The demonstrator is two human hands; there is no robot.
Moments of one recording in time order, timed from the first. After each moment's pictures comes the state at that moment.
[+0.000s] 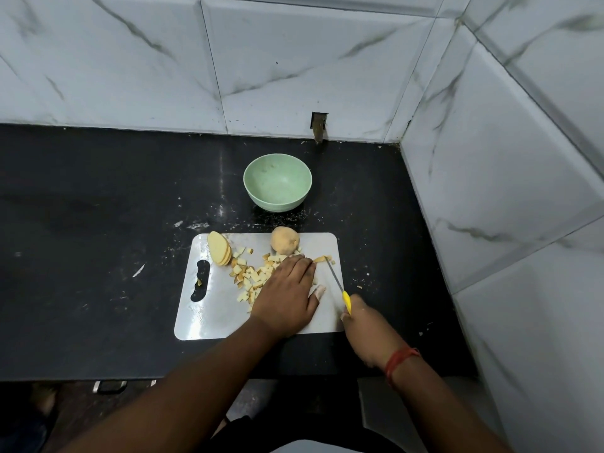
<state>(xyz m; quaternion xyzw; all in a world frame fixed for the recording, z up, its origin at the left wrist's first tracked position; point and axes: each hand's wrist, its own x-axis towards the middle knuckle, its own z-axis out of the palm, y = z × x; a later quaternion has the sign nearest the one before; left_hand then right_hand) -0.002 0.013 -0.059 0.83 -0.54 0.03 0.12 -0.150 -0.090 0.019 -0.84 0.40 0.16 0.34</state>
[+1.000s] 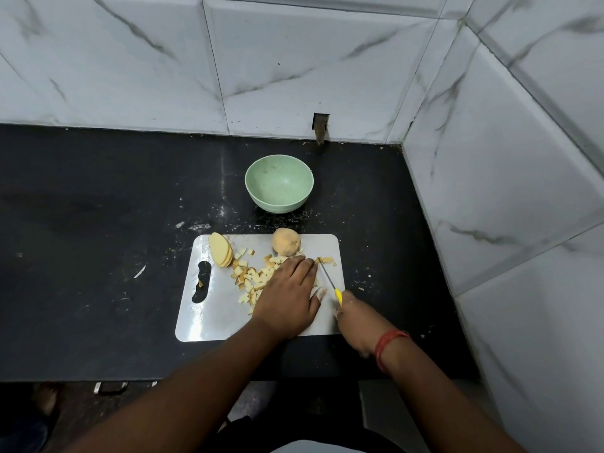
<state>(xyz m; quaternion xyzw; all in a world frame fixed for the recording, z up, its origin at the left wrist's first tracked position) -0.001 0.012 -0.058 0.83 -0.54 0.02 0.12 -0.128 -0.099 0.009 -0.86 0.35 0.21 0.31</state>
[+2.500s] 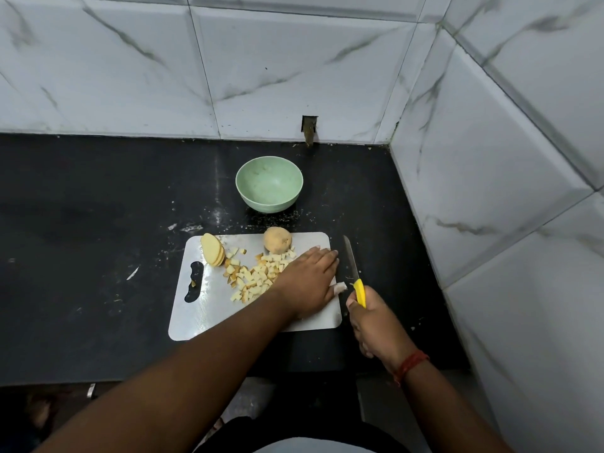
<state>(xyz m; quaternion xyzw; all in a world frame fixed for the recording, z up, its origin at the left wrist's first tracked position) -0.002 -0.038 -0.036 0.75 -0.66 -0.02 0.03 -0.175 -0.093 0.025 -0.65 0.43 -0.02 0.63</state>
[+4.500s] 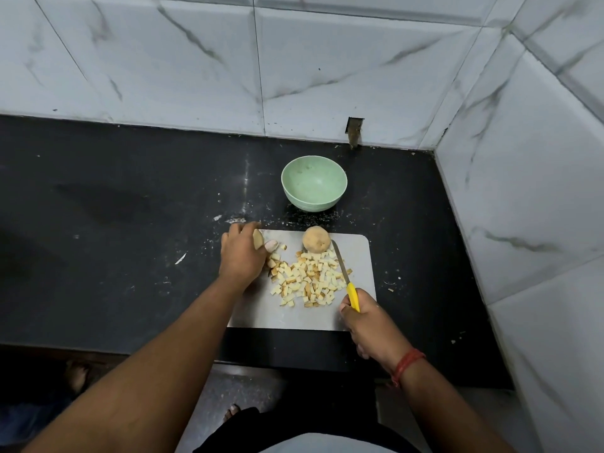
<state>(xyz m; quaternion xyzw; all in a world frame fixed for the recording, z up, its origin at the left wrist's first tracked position) 0.109 0.079 -0.017 0.93 -0.19 -0.11 0.30 -0.130 -0.056 0.015 -0.74 0.36 0.07 0.57</state>
